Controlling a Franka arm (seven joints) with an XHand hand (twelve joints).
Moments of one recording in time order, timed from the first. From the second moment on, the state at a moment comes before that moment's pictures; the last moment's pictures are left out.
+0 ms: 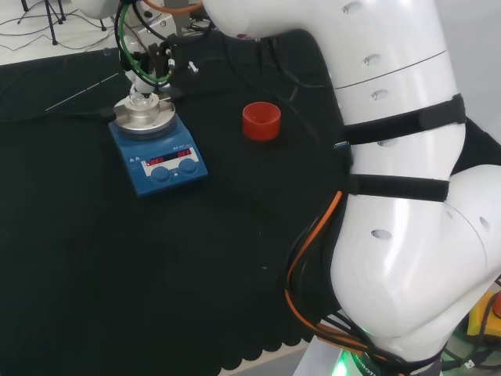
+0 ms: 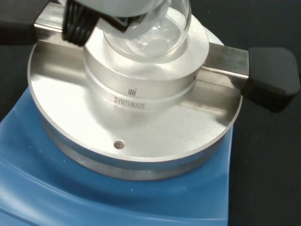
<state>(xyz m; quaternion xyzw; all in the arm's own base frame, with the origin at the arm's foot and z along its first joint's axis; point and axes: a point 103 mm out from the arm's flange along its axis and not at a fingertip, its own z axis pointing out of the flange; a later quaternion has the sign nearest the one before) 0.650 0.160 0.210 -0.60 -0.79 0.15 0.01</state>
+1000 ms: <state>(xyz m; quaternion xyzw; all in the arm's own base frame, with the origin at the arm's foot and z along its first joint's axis) 0.651 0.151 0.210 -0.60 -0.78 0.16 0.03</state>
